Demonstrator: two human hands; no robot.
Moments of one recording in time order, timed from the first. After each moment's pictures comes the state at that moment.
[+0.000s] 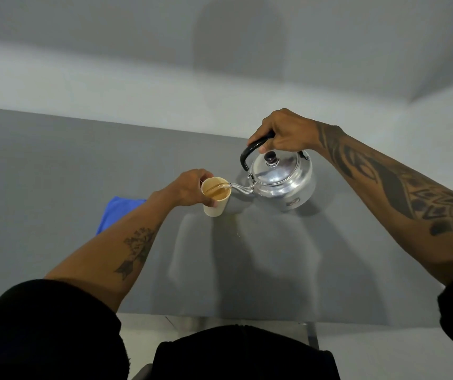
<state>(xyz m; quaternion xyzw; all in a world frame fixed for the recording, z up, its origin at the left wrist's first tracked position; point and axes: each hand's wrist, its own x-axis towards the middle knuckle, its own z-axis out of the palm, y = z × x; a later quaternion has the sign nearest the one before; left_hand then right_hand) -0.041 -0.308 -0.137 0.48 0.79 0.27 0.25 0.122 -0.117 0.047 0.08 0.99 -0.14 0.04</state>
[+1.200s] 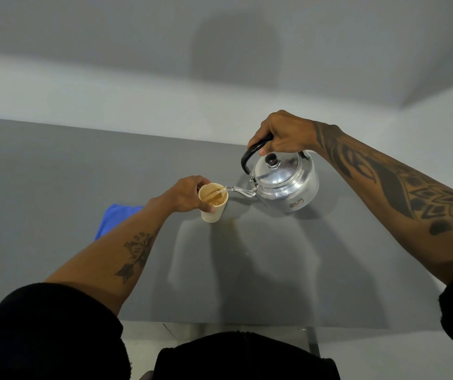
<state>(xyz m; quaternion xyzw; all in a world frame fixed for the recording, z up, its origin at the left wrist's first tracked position) -0.043 -0.310 -0.139 0.48 0.78 0.29 0.26 0.126 -0.122 0.062 0.10 0.99 -0.13 0.05</state>
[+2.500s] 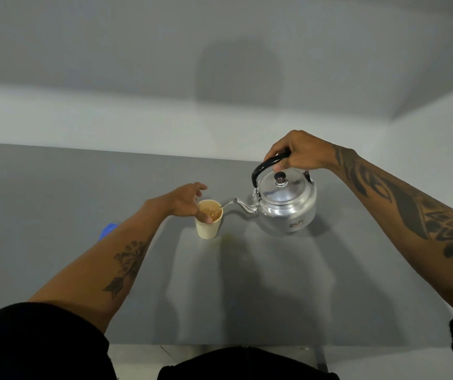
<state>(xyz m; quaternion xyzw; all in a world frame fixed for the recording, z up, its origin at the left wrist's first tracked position) -0.038 -0.299 -0.085 0.48 0.80 0.19 0.31 0.161 -0.089 0.068 0.15 0.97 -0.21 0.02</state>
